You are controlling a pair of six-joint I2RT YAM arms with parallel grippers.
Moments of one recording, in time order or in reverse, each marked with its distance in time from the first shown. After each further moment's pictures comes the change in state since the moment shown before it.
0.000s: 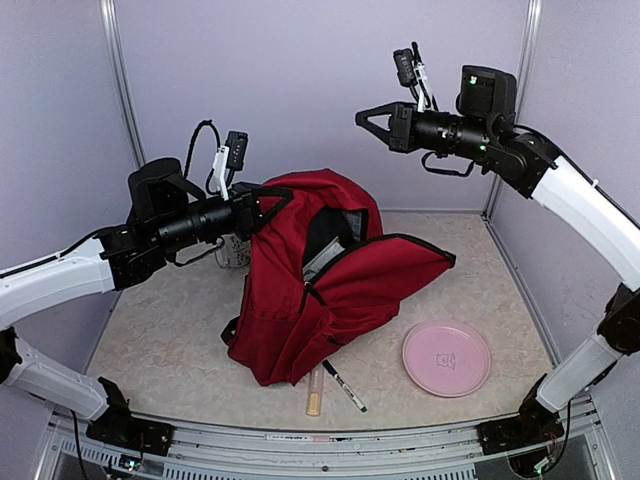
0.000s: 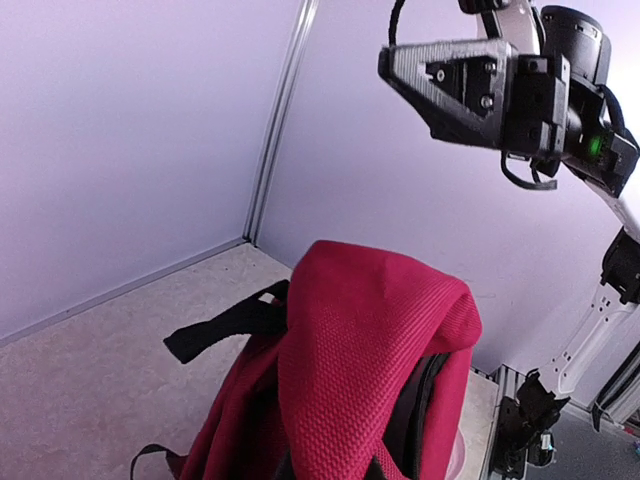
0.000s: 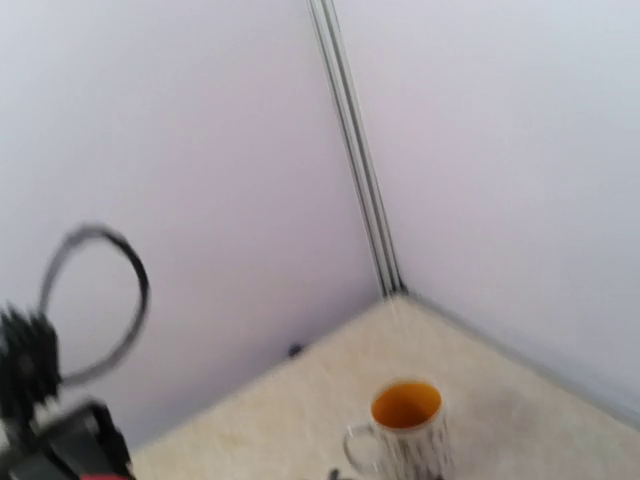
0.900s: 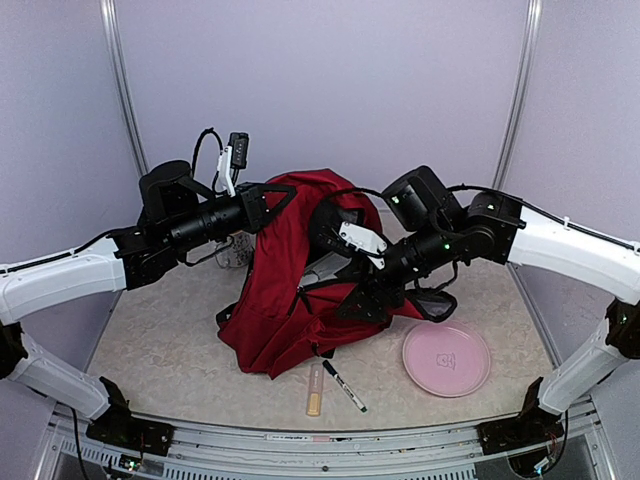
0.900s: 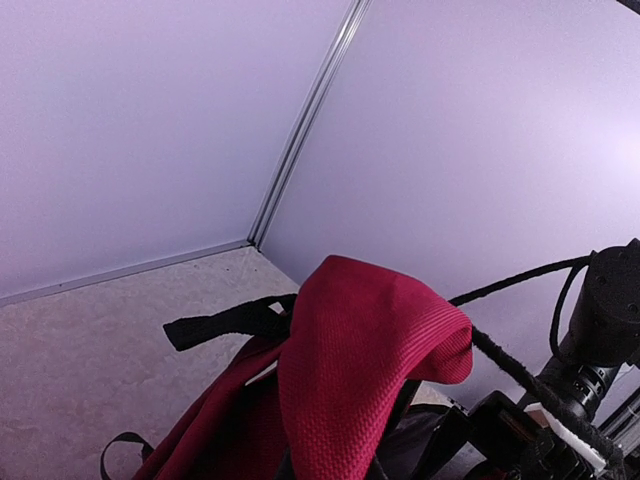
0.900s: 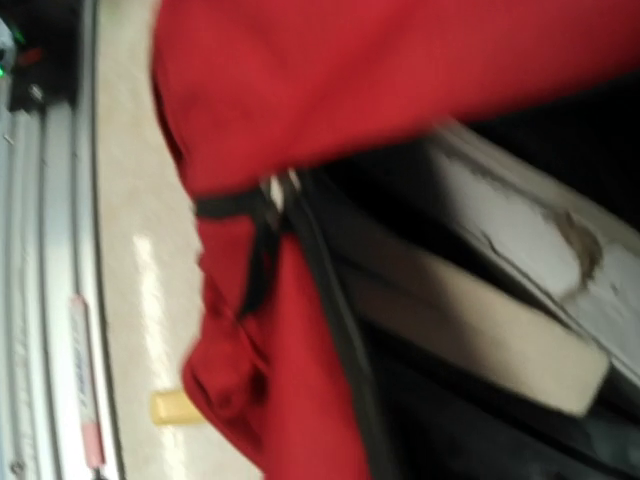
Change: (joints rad) left arm 0.007 0.060 -0.004 0.079 -0.074 -0.165; right arm 0.308 -0.038 -0.329 -0.481 0.063 -0.475
